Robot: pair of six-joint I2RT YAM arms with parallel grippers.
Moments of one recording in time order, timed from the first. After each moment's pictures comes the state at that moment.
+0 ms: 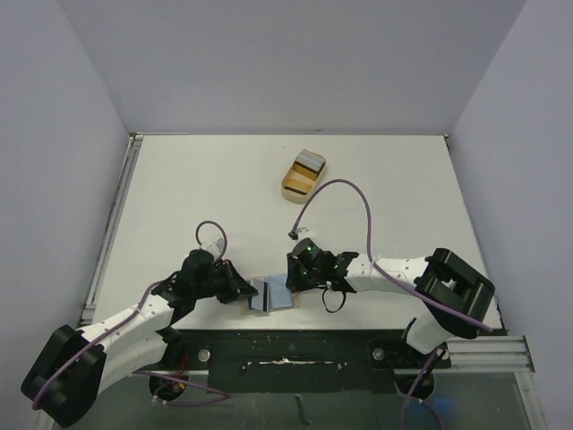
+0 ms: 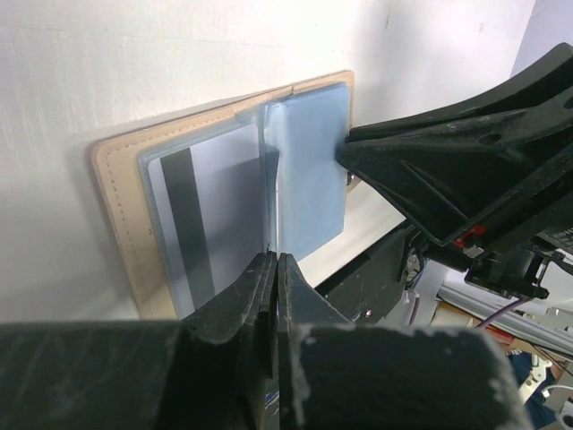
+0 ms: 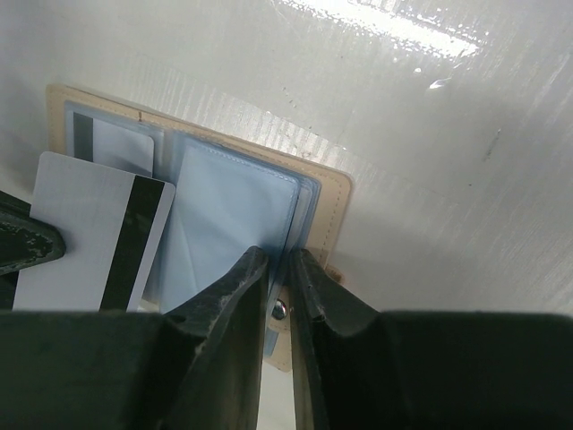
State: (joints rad) left arm -0.57 0.95 0.21 0.05 0.37 -1.05; right arm 0.97 1.54 0.73 -0.11 0.04 0.68
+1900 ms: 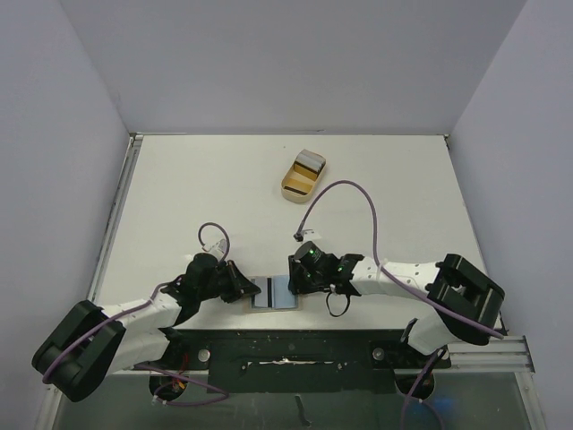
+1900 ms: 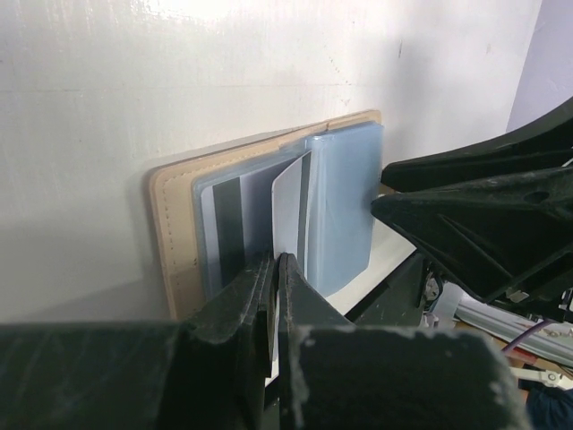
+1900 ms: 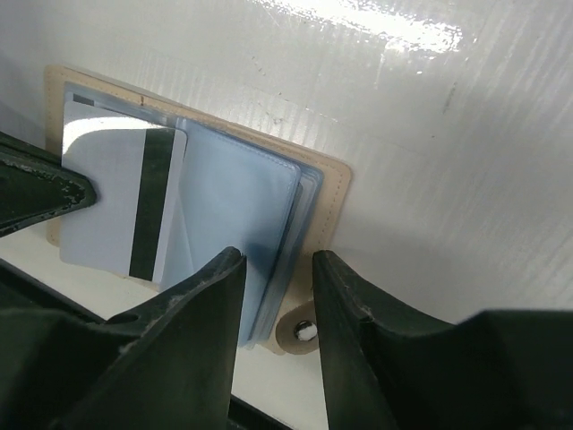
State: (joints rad) left arm -0.60 1.12 0.14 0.33 0.31 -1.04; right arm 0.99 1.49 0.72 -0.18 0.09 0.72
